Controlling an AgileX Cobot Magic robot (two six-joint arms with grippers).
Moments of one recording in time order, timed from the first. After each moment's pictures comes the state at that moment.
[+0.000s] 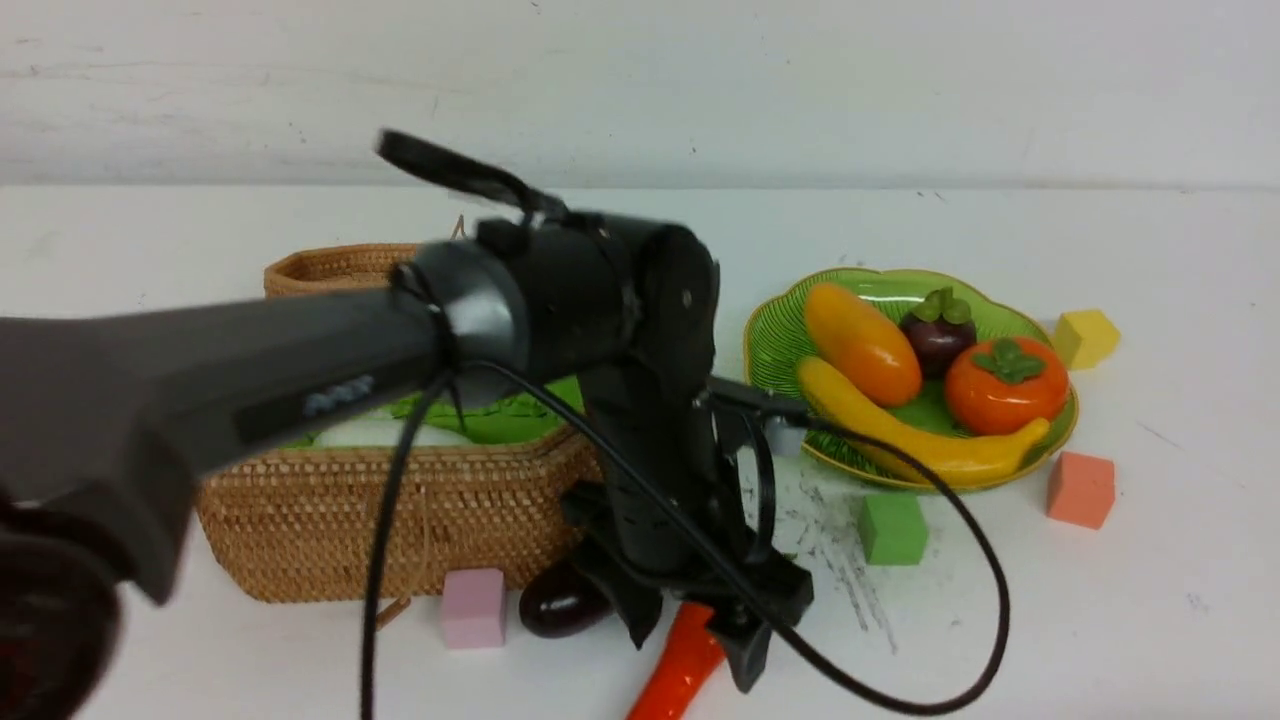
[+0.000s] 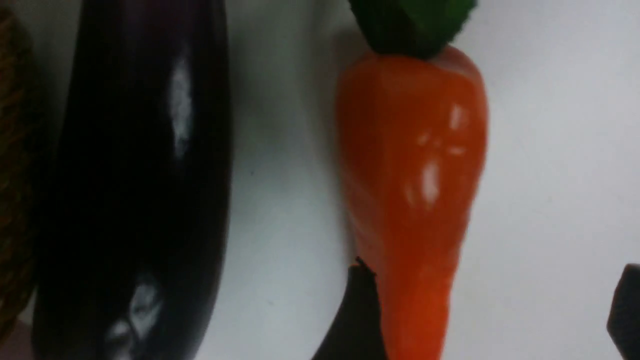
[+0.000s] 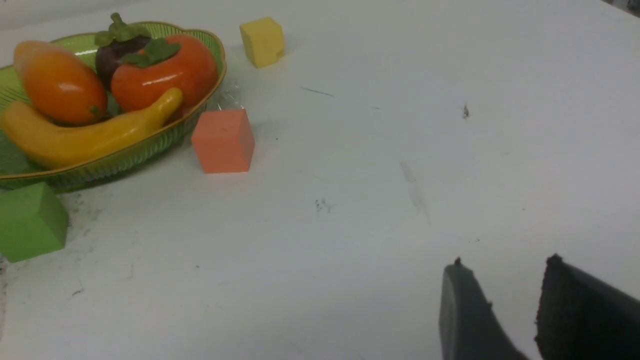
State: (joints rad) right arm -0.12 -0.01 0.01 -0.25 0.39 0.38; left arm -0.69 2.05 -1.60 -0.24 1.13 0.02
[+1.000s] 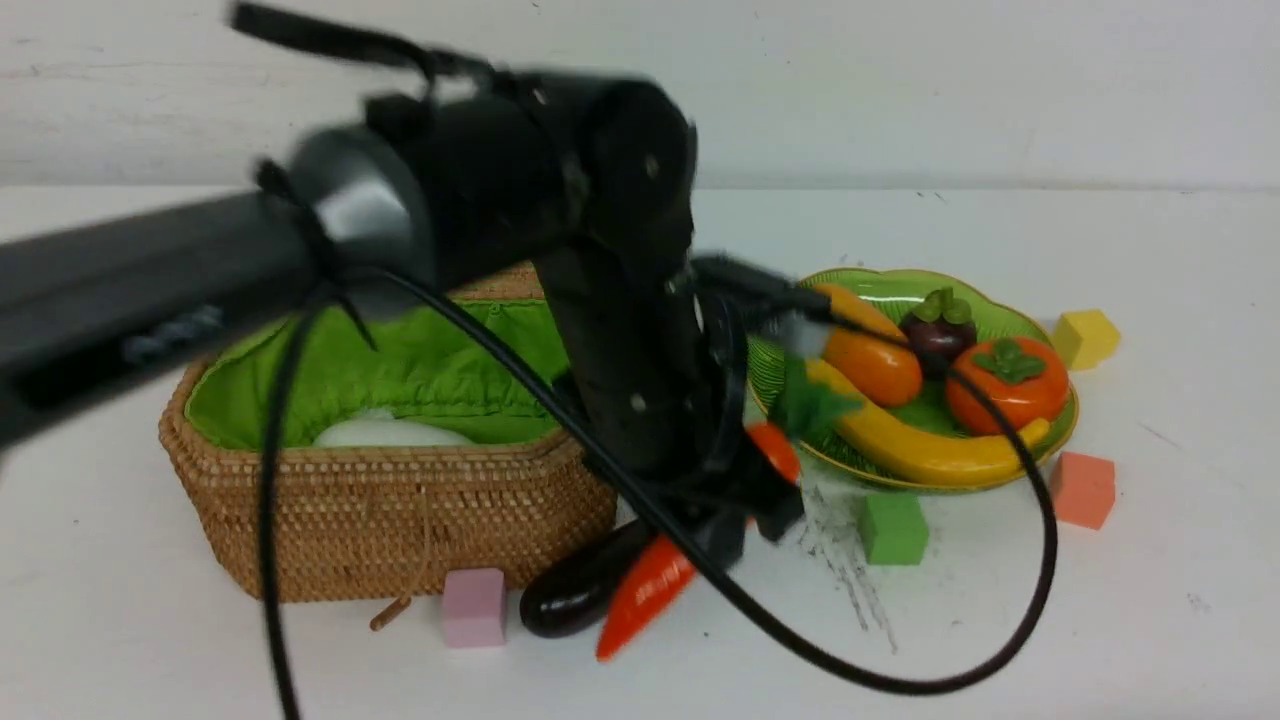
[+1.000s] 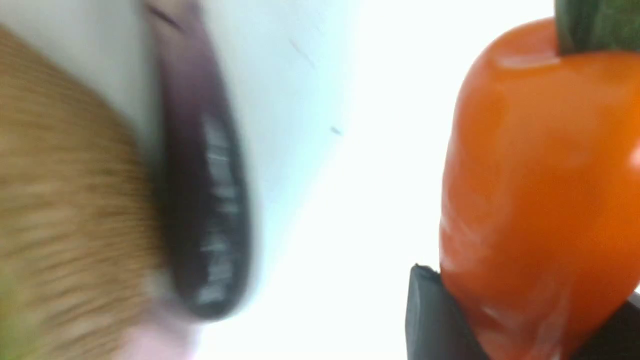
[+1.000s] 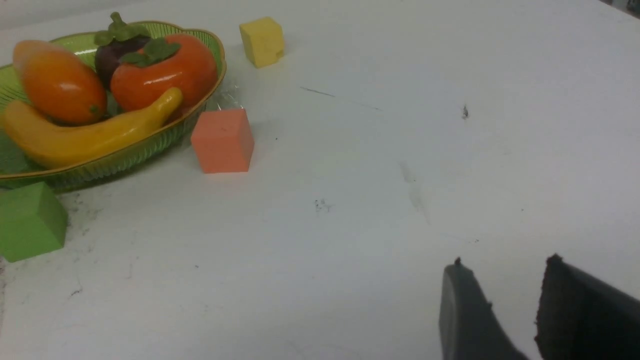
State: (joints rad) right arm -0.12 -0.01 0.01 -0.26 0.39 0.38; left arm -0.69 1.84 -1.70 -0.13 1.22 0.17
